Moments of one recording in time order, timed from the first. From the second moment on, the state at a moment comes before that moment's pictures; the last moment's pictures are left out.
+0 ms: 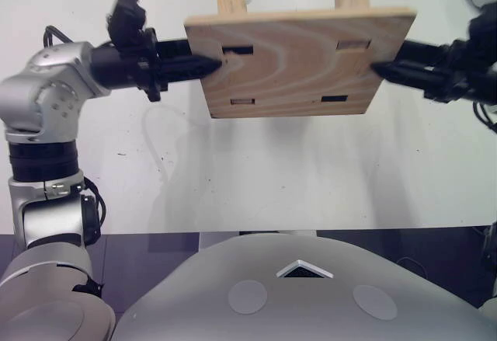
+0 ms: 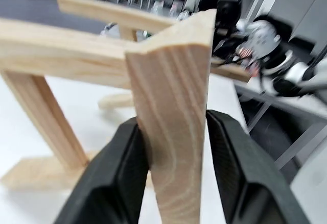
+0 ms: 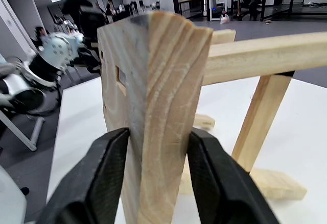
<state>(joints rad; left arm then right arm) -0.43 0.68 0.12 -0.07 -0.88 0.87 -1.22 -0.27 -0.86 -0.26 -0.17 0.94 0.83 1.15</state>
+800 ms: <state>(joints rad) -0.61 0.44 0.21 0.26 -1.98 0.96 0.30 -0.37 -0.17 -0.50 -0.18 1.97 0.89 -0.60</state>
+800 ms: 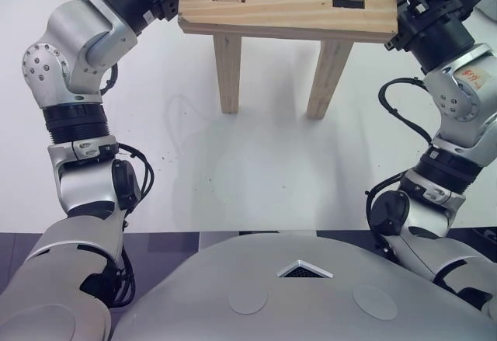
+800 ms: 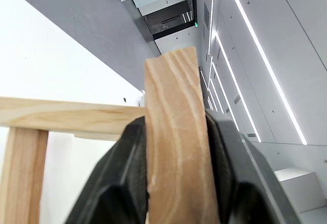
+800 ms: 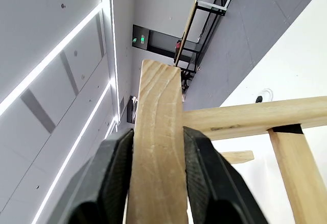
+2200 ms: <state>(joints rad) -0.31 0.56 0.12 0.20 -0.48 0.19 -0.25 -0.04 -0.62 -0.20 -0.23 0.47 0.30 -0.05</state>
